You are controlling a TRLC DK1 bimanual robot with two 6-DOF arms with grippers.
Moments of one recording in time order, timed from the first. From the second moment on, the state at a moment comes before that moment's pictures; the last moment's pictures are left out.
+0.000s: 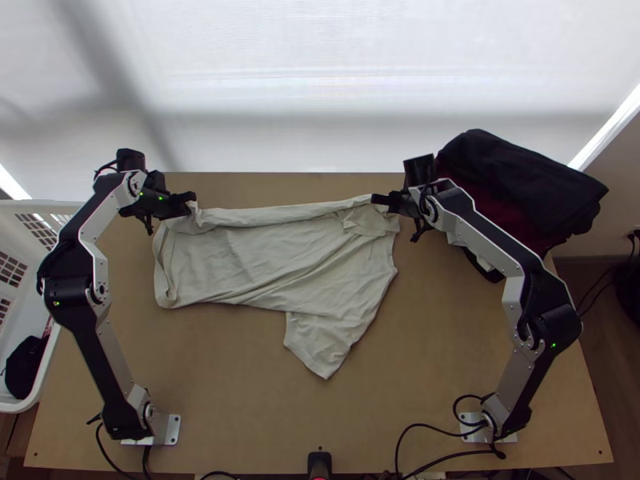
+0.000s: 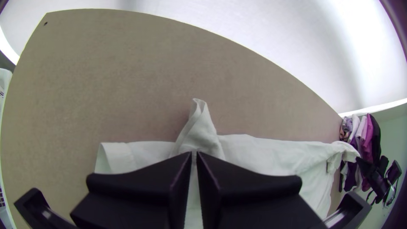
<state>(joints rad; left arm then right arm) 0.16 2.17 1.80 -0.72 0.33 -0.10 0.36 1.92 1.56 -0.45 0.08 0.42</state>
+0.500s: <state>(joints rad) 0.16 2.19 1.85 -0.74 0.27 -0.09 0.36 1.92 1.56 -0.45 0.08 0.42</state>
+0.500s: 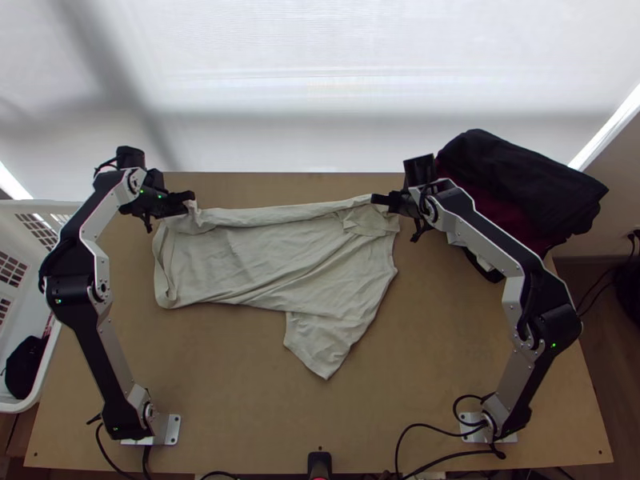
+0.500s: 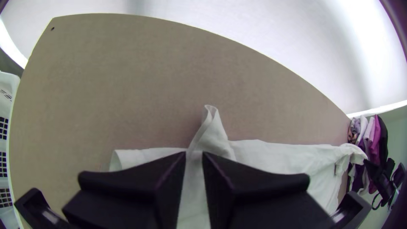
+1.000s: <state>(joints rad) 0.14 2.19 1.85 -0.75 0.27 -0.07 0.35 1.92 1.56 -0.45 0.08 0.42</state>
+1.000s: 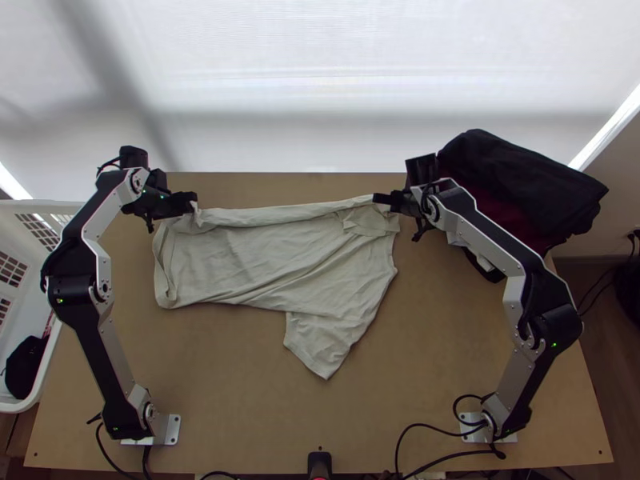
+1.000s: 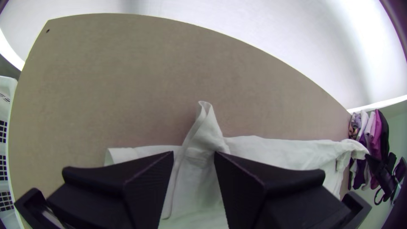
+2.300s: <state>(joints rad) 0.14 2.20 1.88 -0.77 0.26 -0.07 0.35 1.92 1.56 -0.45 0.08 0.42</state>
